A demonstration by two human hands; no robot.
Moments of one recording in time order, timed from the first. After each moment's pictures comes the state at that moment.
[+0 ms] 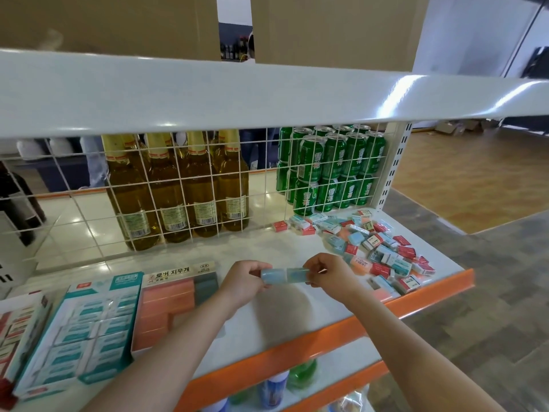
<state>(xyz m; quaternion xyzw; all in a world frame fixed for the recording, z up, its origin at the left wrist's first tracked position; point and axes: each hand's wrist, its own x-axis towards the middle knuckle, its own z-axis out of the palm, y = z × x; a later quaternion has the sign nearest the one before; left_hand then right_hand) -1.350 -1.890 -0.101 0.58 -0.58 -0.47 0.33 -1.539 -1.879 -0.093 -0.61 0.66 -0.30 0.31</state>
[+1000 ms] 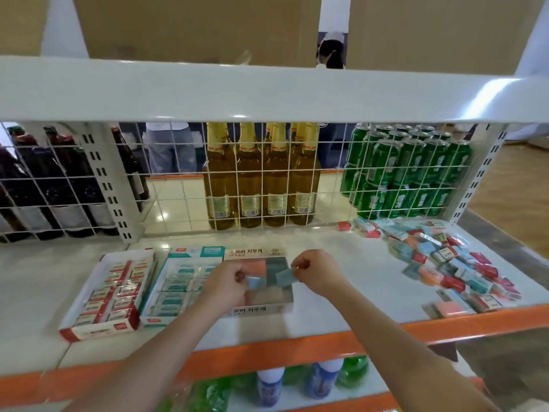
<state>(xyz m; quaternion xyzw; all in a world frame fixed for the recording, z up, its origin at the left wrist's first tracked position) -1.221 -1.826 -0.096 0.70 -0.61 -0.23 0.29 -1.401 -1.871 -0.081 -0.72 0.60 -0.22 0.28</state>
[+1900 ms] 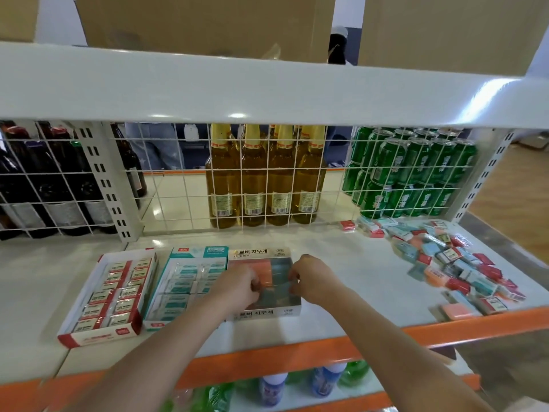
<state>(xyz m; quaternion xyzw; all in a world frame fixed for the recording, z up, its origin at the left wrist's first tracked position) -1.216 -1.835 -0.094 0.67 -0.71 -0.17 0.10 -1.375 -1.875 -0.087 -0.78 0.60 -0.04 0.18</state>
